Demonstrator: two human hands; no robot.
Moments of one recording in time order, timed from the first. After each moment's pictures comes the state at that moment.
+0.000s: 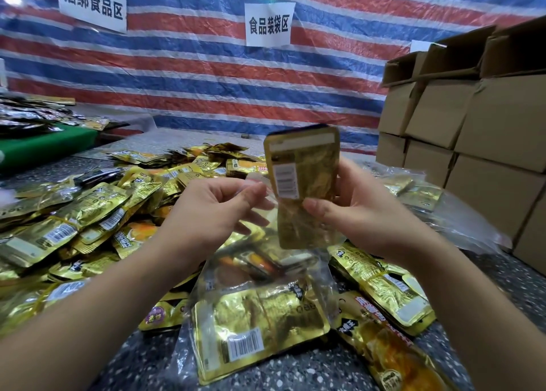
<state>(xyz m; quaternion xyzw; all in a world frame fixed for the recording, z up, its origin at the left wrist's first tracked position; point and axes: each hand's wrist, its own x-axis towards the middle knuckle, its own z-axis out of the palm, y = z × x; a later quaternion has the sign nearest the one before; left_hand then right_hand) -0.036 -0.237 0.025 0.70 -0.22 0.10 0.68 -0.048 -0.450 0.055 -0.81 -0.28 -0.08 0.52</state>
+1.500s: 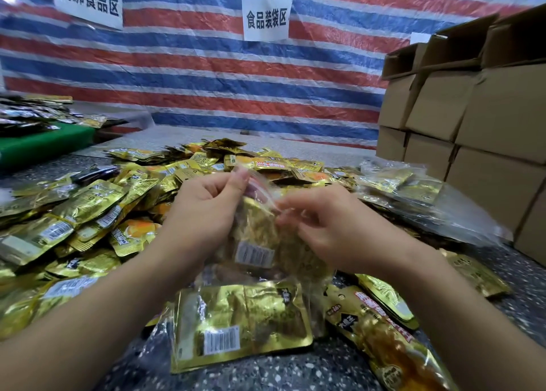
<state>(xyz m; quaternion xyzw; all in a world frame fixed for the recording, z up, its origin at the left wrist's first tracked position) -0.038 -0.245 0.019 0.67 -0.17 0.13 0.71 -0.054 -0.431 0.046 -0.93 -0.28 -0.15 0.21</state>
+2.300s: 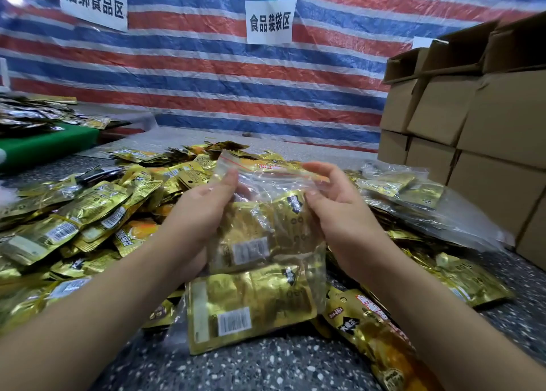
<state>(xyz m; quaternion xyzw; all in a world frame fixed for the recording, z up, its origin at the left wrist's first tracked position) -0.028 -0.237 0.020 0.65 -0.05 0.02 0.75 -0.042 -0.418 0.032 -0.72 -0.12 -0.11 0.67</state>
